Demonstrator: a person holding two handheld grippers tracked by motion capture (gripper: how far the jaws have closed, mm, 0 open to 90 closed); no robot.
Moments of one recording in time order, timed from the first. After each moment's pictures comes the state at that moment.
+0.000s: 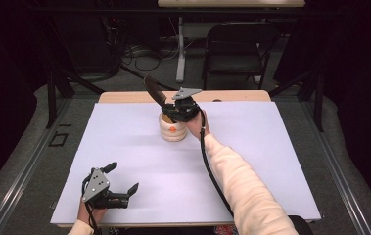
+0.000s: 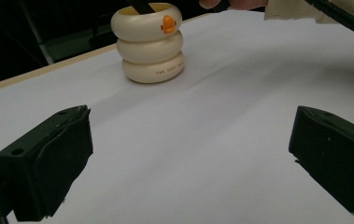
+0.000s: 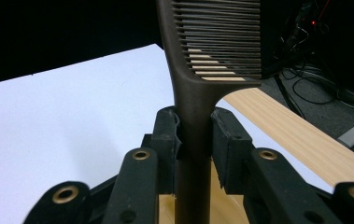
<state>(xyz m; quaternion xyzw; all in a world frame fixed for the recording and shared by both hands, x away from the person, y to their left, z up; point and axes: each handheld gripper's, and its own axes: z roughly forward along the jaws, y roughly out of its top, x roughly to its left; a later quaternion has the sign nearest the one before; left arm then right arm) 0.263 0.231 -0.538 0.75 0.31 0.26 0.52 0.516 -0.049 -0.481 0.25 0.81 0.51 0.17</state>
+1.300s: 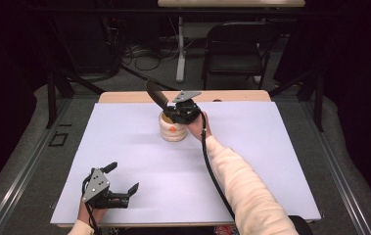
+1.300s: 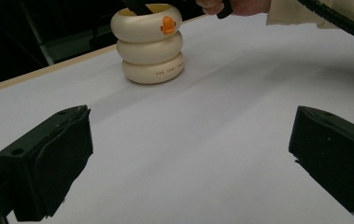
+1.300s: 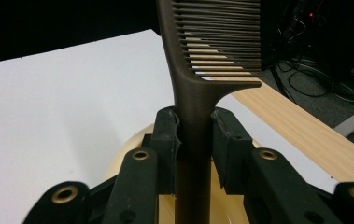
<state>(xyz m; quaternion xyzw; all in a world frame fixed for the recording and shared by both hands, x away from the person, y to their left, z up) 0.263 0.230 -0.538 0.75 0.31 0.26 0.52 0.515 -0.052 -0.490 0.25 0.82 0.49 0.18</state>
